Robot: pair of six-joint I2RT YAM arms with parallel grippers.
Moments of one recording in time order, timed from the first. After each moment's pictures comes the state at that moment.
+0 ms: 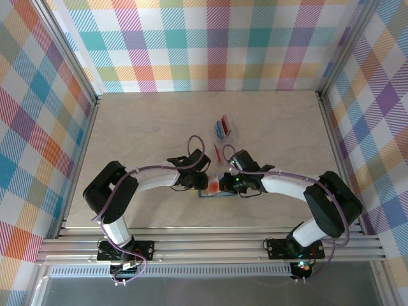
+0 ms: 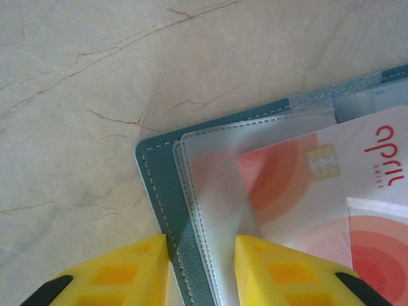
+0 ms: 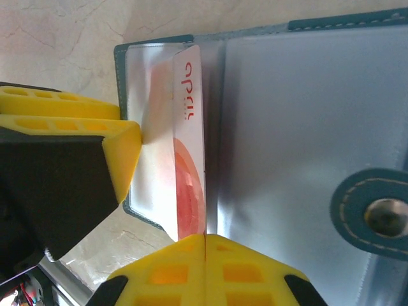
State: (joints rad) left arm -0.79 1.74 0.98 -0.42 0.01 -0.63; right arm 0.70 1.51 0.71 -0.19 -0.36 0.75
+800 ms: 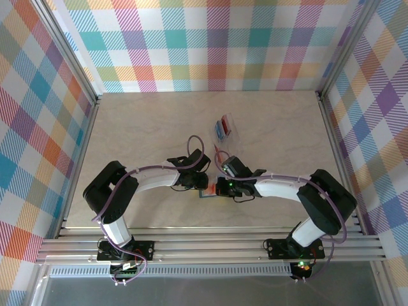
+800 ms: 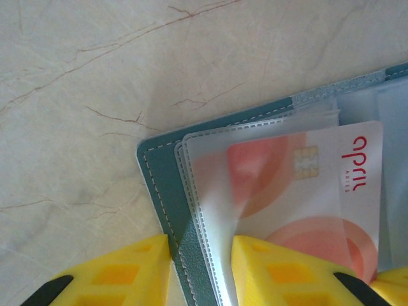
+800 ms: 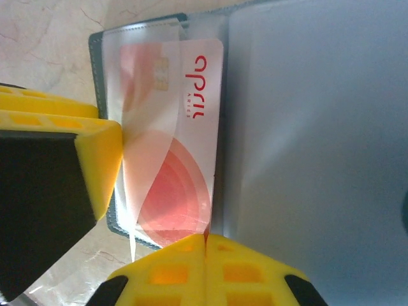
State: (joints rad) left arm -0.79 1.74 0.98 -0.41 0.02 -0.65; right arm 0.81 1.56 0.71 -0.15 -0.21 0.81
